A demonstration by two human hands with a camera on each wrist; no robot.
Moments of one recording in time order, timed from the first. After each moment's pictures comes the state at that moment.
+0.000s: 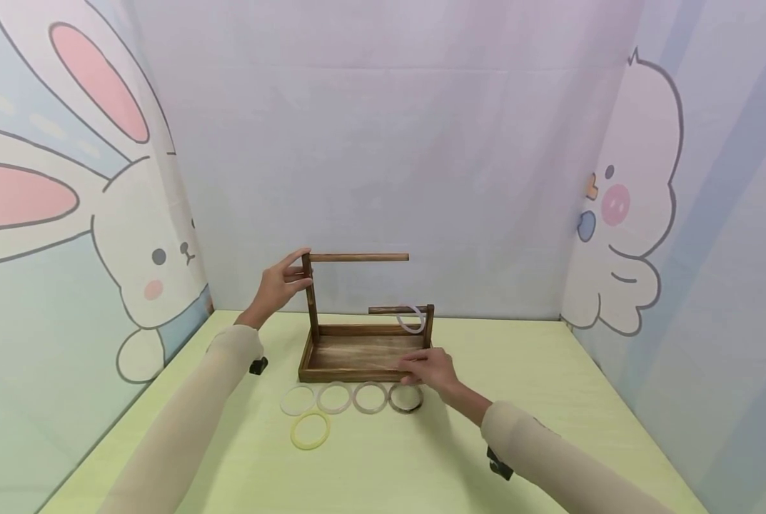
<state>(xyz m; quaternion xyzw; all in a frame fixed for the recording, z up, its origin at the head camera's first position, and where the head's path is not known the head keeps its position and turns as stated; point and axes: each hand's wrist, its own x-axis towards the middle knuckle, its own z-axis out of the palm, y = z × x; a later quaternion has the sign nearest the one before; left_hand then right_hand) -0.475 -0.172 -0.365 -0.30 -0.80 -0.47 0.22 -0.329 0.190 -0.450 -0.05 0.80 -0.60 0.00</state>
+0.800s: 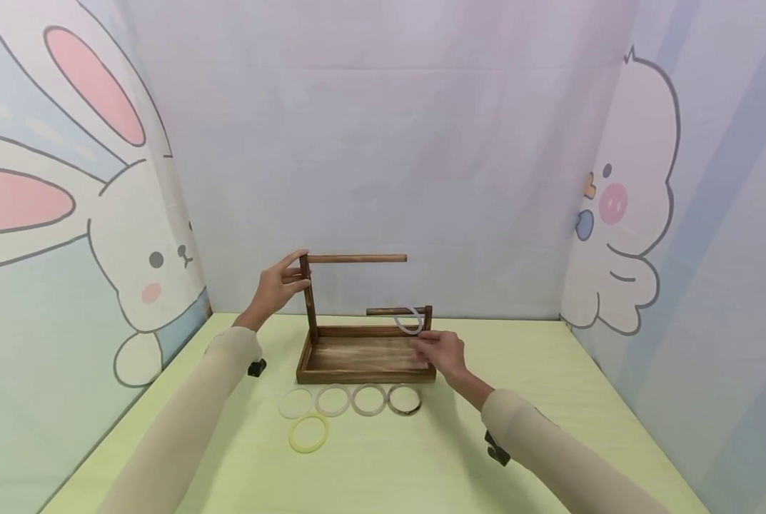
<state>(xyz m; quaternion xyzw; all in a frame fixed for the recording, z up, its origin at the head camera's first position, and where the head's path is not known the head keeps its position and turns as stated) -0.471 -0.171 -0.362 -0.29 -0.80 -0.47 0.21 -0.359 0.210 -0.440 -0.02 0.78 -0.61 -0.08</state>
